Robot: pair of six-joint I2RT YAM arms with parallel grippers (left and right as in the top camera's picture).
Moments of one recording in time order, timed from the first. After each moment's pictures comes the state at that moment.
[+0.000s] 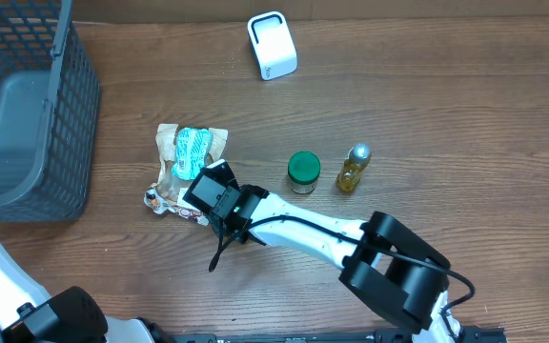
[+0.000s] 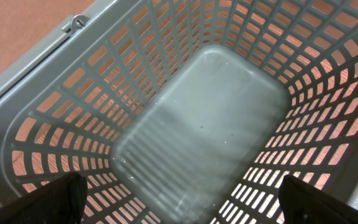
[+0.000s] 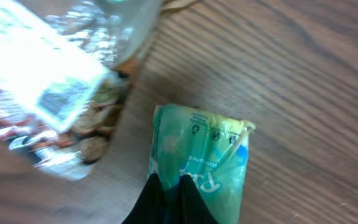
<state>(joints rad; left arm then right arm) 0.62 1.64 1.97 -1.15 -0.06 -0.07 1.02 2.05 1.43 -0.57 0.19 0.49</state>
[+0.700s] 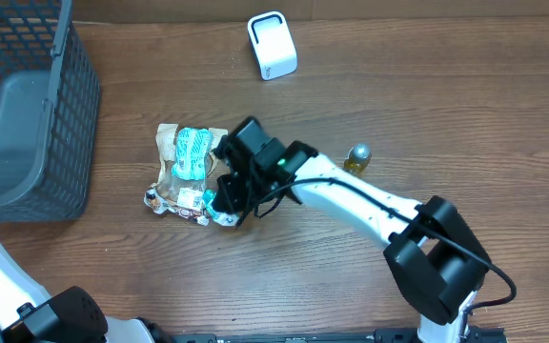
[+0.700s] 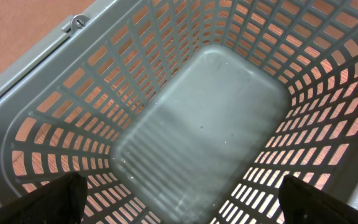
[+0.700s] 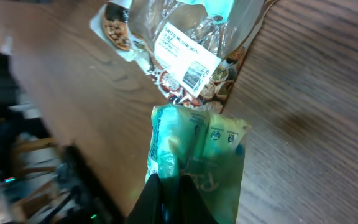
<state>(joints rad) 0.62 1.64 1.97 -1.15 -0.06 -0.07 0.78 1.96 1.43 -0.58 -0.56 0.49</state>
